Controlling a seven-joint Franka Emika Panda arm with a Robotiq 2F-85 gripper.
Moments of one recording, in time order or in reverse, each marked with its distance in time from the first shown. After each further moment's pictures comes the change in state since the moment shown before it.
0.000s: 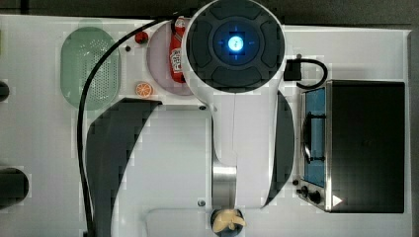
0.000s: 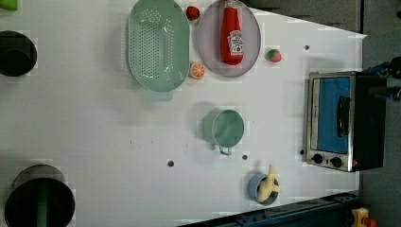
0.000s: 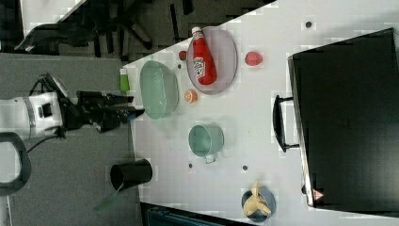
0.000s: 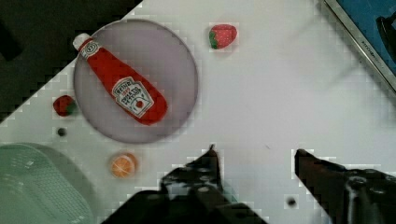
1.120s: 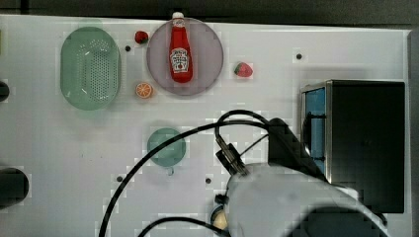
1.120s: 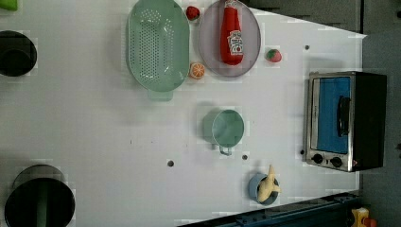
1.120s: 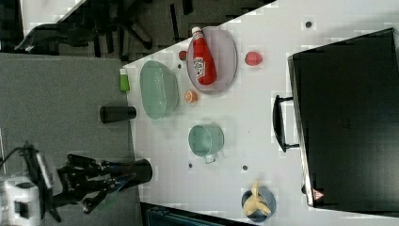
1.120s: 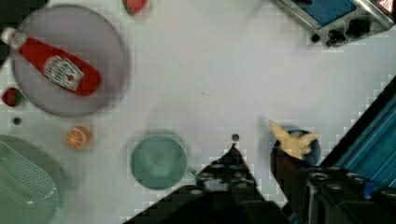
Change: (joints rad) arm -0.032 -0.372 -0.048 -0.213 0.001 -0.207 0.127
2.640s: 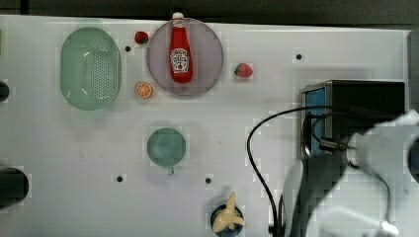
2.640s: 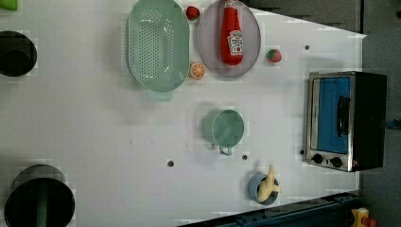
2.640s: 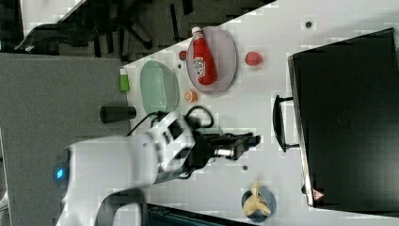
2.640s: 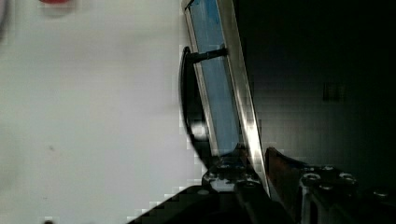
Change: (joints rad) arm -0.034 0.320 -0.367 -0.136 -0.185 0.528 -1.045
